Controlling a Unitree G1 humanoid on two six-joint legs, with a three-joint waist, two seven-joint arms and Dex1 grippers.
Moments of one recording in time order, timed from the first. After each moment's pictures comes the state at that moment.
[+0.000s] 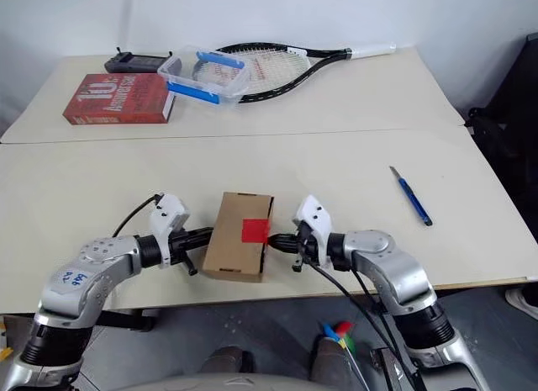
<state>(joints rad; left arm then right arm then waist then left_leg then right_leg) -0.22 0.61 0.03 -0.31 -0.40 0.78 -0.66 -0.38 -0.45 0.24 -0.25 0.42 0.69 0.85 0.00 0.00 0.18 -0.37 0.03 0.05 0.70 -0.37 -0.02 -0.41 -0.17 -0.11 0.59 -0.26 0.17</state>
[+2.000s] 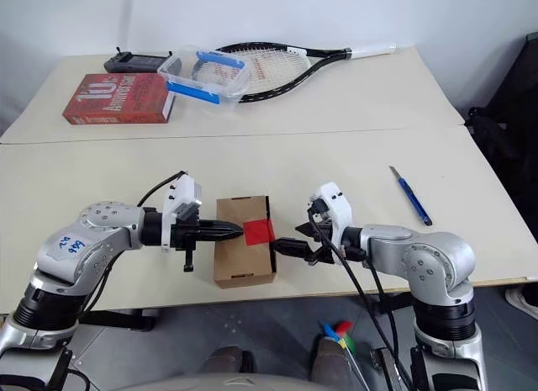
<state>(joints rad) -0.45 0.71 -0.10 -0.27 -0.49 0.73 -0.96 -0.49 -0.45 -0.07 -0.43 0.88 1.42 0.38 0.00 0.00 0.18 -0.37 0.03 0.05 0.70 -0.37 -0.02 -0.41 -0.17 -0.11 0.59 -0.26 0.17</state>
